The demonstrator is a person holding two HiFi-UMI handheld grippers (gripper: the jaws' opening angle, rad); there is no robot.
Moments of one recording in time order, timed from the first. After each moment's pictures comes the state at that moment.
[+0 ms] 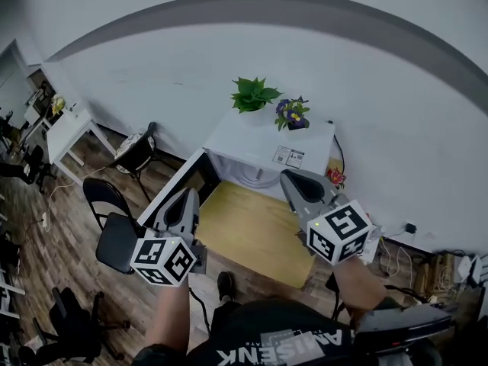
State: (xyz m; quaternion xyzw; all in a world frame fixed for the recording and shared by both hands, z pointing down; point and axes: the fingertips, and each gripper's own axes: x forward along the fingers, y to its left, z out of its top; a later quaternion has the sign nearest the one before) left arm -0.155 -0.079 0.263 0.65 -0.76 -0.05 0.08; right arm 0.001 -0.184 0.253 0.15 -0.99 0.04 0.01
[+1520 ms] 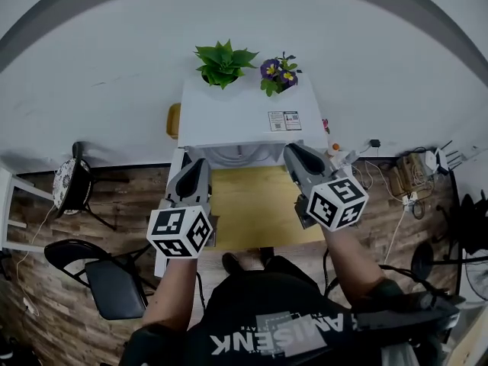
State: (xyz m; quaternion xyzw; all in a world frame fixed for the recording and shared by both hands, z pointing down) left arm -0.261 -0.198 0.350 0.81 -0.57 -0.01 0.16; right arm -0.083 -0.225 0.343 0.43 -0.89 0.14 0.02
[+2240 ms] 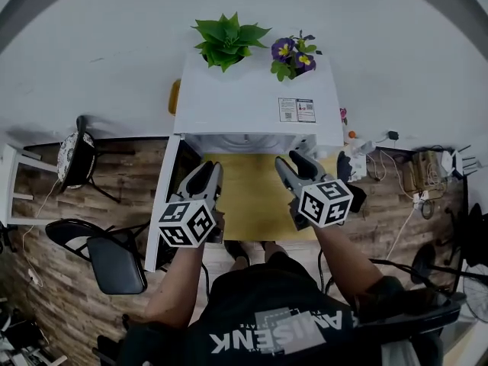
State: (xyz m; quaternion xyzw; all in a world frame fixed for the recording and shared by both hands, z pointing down) left arm -0.243 -0.220 0.462 0.77 -0.57 -0.01 0.29; right arm -0.079 -0.253 0.480 0.39 -0.88 0.25 0.08
